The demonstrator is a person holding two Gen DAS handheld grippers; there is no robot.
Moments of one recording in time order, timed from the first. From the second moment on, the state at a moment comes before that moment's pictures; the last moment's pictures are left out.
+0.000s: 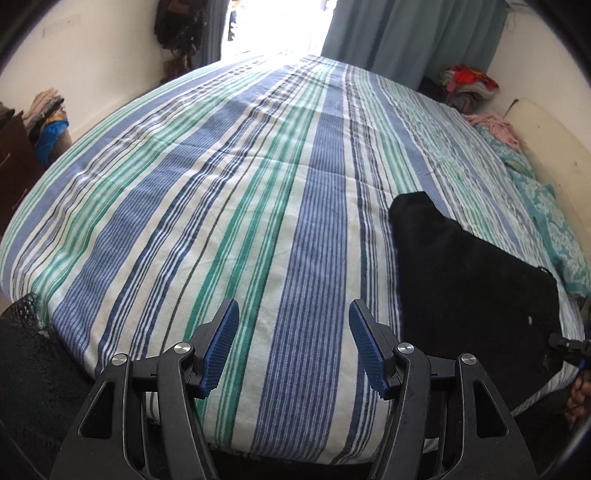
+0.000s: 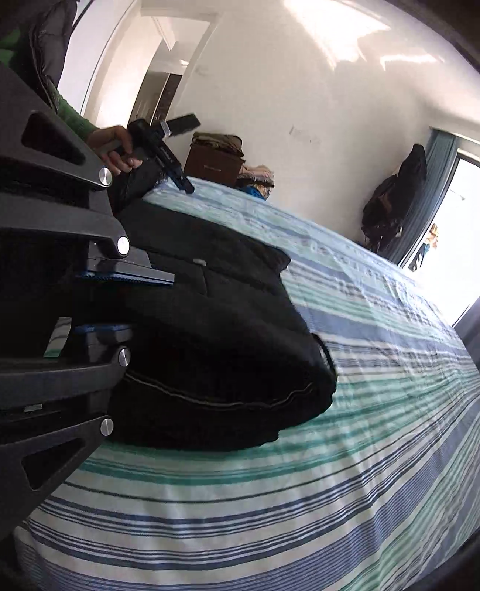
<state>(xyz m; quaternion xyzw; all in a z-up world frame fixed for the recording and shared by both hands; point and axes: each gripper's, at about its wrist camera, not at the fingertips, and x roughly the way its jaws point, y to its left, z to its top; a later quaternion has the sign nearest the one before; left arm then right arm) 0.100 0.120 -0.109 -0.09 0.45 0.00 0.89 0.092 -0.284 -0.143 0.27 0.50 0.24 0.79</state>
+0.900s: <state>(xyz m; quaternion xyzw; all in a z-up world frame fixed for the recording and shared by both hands) 0.081 -0.015 -0.083 0.09 0.42 -0.16 0.89 0.114 -0.216 -0.079 0.05 0.46 0.22 0.86</state>
